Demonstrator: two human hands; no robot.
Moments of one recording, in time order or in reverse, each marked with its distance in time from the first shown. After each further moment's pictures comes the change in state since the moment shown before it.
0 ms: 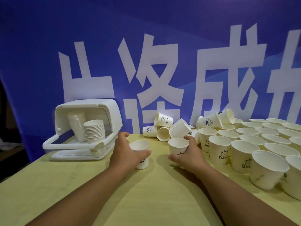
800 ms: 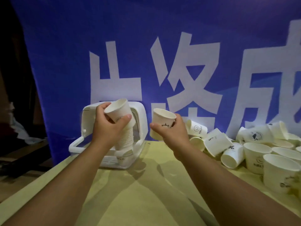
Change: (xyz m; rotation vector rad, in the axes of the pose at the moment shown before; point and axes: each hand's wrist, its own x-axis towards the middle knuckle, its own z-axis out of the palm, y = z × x) left_hand 0.094 -0.027 -0.134 -0.427 0.342 0.217; right_hand 0.046 -0.150 0.123 0.511 -0.080 -0.205
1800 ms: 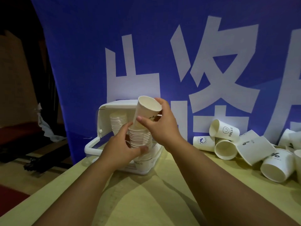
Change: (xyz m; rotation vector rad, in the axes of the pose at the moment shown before) left_hand 0.010 -0.076 -0.028 0.451 -0.392 -0.066; right_hand 0.043 0.010 0.095 -0.030 -0.153 -0.247
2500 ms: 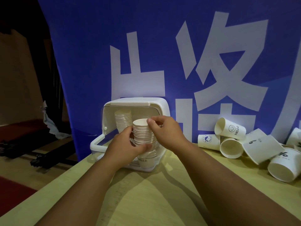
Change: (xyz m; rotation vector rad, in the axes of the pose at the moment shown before) left_hand -0.002 -0.004 -0.001 0.032 0.036 -0.013; right_hand -0.006 0.015 -0.001 -0.349 -0.125 0.087
